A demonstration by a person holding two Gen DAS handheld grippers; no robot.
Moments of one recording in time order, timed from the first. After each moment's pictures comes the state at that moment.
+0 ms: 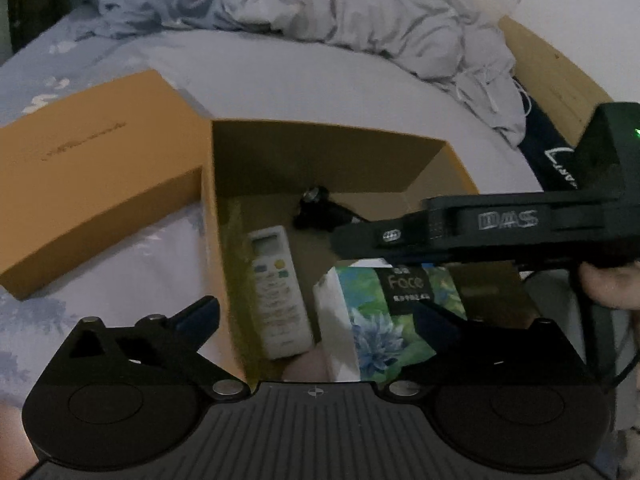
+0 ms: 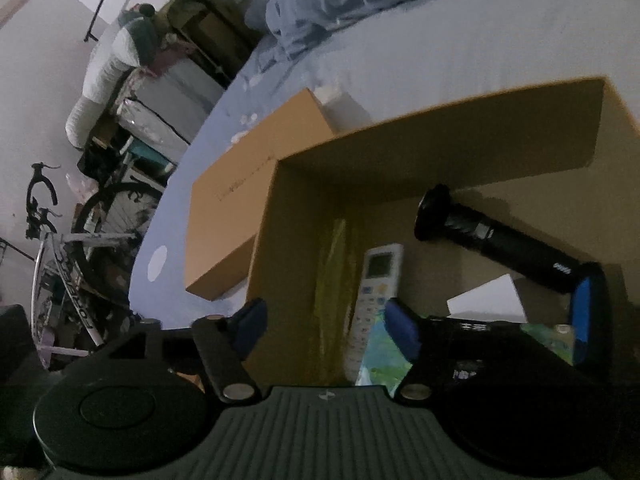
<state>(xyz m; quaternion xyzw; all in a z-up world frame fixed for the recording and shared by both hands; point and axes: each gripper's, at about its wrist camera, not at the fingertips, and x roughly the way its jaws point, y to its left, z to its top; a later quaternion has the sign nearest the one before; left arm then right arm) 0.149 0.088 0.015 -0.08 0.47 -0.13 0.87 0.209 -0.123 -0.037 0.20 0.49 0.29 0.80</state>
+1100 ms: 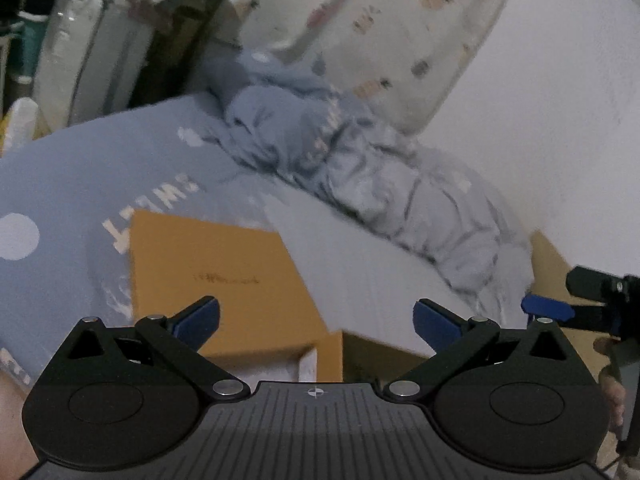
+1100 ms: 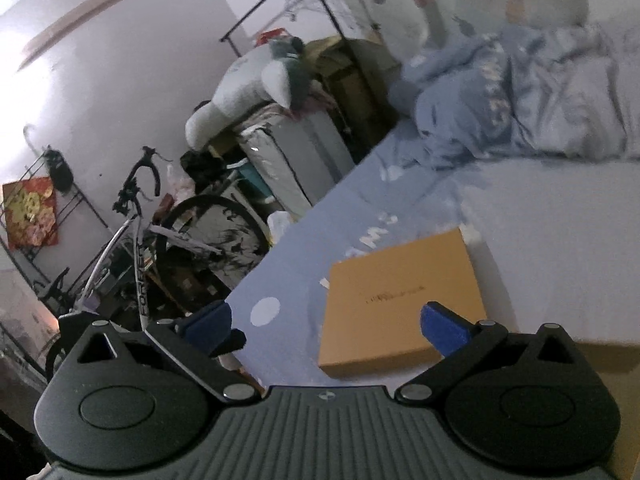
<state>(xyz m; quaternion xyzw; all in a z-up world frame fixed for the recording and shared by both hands) 0.098 0.277 0.146 -0.27 0.27 -0.01 0.92 0.214 -0.042 0.144 0.11 0.35 0.42 0.83</state>
